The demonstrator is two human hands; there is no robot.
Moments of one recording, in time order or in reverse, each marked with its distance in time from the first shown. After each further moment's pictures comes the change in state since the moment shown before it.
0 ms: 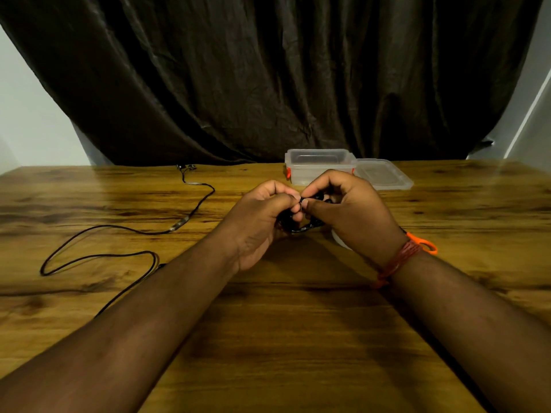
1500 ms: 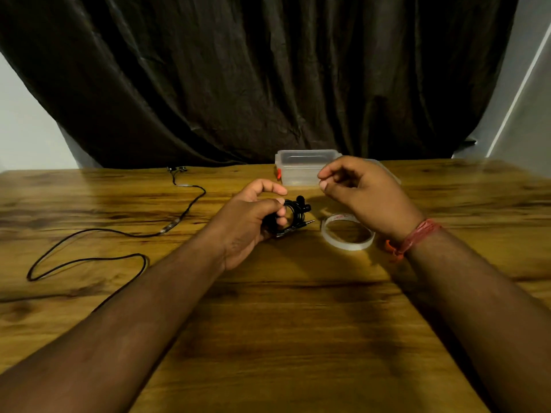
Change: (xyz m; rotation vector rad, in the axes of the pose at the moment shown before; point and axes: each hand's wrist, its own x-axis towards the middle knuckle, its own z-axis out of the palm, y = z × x) left_hand -0.002 0.003 -0.006 0.075 -0.026 -0.041; right_hand 0.014 0.006 -0.046 -0.305 0.025 -0.012
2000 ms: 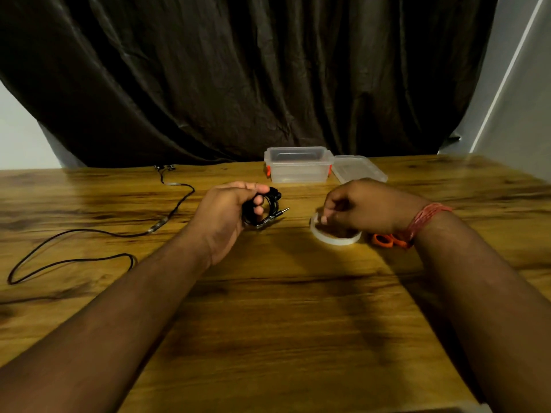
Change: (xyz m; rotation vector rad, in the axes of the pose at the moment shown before) left_hand 0.005 -0.001 -0.002 -0.114 0.147 0.056; right_hand -0.004 0.002 -0.026 -0.498 -0.438 0.109
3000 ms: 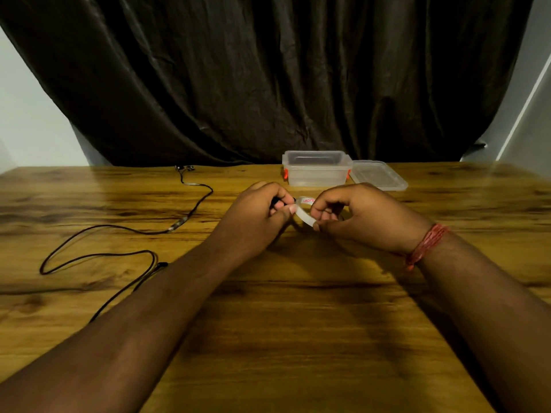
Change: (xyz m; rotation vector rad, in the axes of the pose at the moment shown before) left_hand -0.001 -0.007 -0.007 1.022 0.006 0.474; right_hand -0.006 -0.038 0.015 0.204 0.091 -0.218
